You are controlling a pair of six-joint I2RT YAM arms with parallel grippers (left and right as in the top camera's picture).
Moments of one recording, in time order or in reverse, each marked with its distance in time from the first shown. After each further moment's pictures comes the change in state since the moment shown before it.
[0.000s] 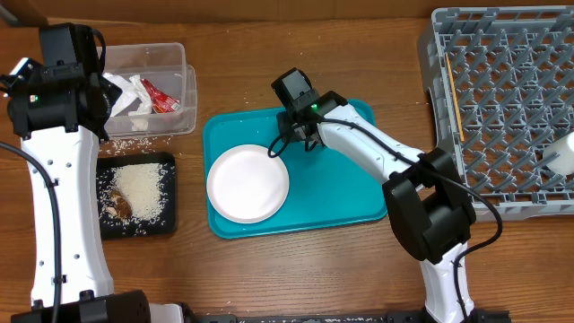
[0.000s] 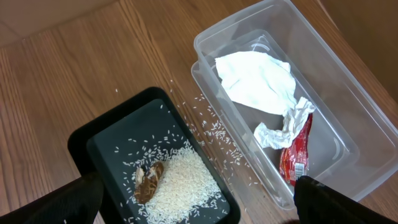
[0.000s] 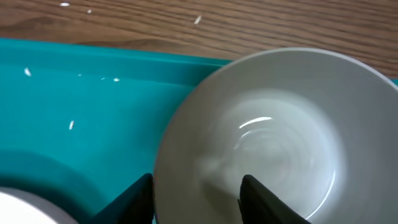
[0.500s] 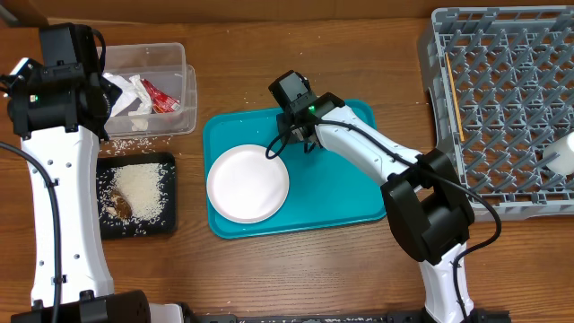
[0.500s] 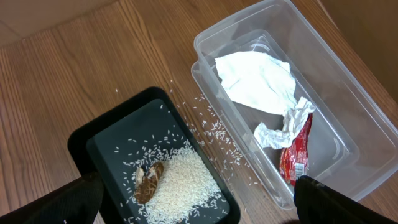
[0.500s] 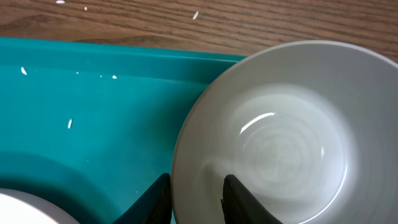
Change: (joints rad) left arm 0.000 0.000 0.000 0.000 0.000 0.000; right arm 0.012 0.000 0.000 -0.011 0.021 0.029
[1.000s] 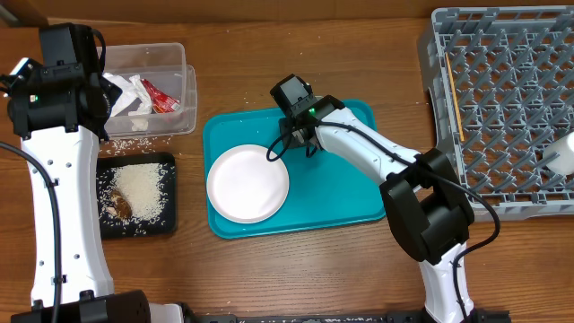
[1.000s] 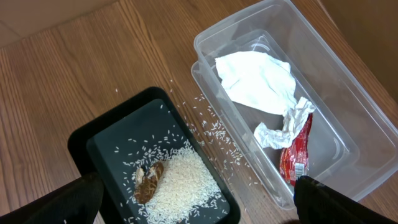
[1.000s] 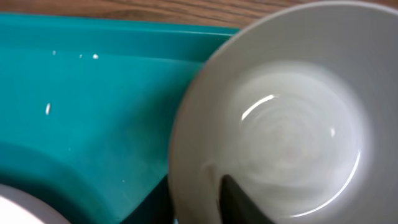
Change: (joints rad) left arm 0.000 0.000 0.000 0.000 0.000 0.000; right arm 0.000 0.001 -0.024 -0.017 0.000 0.012
